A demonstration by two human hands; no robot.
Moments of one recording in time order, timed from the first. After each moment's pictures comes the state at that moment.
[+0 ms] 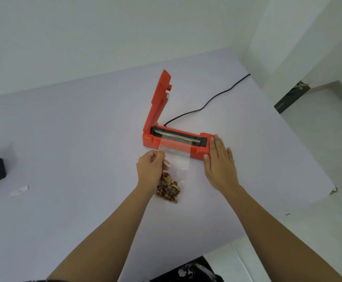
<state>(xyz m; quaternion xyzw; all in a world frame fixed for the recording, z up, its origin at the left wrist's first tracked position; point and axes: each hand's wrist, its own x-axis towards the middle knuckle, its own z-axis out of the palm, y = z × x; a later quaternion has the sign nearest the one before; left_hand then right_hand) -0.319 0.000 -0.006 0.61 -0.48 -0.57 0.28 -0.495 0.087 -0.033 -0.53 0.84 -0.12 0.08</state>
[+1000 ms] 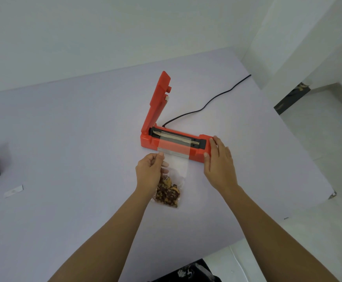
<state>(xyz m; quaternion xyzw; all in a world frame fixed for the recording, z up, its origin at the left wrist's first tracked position) -0.320 0.000 -0.019 0.60 -0.47 -0.59 0.28 -0.499 0.077 -0.028 -0.52 0.84 -0.15 0.08</state>
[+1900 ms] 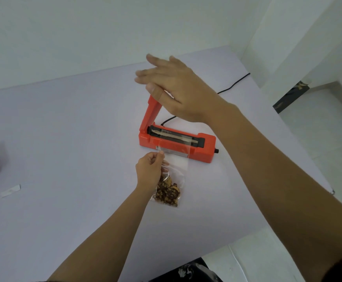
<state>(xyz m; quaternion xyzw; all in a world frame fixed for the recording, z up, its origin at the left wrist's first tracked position) -0.326 0.001 -0.018 0.61 -0.49 -0.57 0.27 -0.468 -0.040 0.157 -0.80 0.55 -0.23 0.08</state>
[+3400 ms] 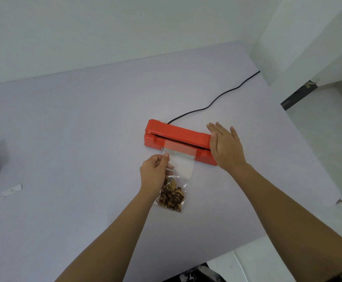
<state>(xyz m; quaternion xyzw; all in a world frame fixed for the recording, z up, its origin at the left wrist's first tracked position) -0.323 -0.003 -0.036 0.59 -0.41 -0.64 0.27 -0.526 0.032 -0.006 -0.56 0.81 -0.16 0.11</state>
